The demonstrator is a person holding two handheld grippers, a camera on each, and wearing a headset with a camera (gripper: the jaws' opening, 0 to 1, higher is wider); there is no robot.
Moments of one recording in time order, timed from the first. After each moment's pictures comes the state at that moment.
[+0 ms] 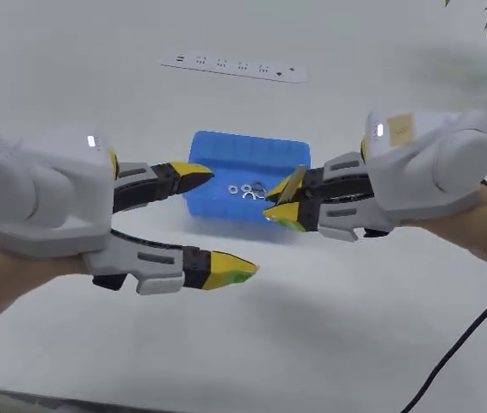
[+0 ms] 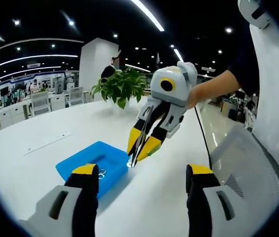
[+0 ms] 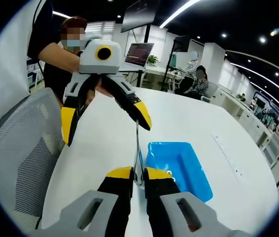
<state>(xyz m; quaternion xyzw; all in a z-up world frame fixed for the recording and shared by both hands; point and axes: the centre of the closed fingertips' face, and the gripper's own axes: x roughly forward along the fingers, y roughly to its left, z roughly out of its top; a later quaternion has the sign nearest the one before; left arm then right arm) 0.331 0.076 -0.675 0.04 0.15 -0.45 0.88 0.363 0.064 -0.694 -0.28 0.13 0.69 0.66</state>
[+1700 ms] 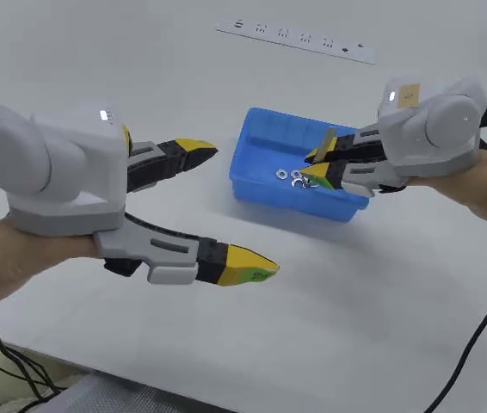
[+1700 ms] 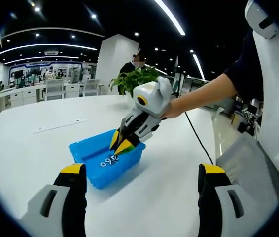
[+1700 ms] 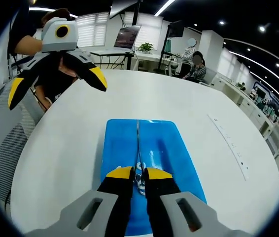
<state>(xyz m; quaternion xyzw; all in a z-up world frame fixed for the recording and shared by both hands) 0.335 0.108 -0.692 -0.01 0.18 -0.39 0.90 0.440 0.095 -0.760 -0.29 0.18 0.67 0.65</state>
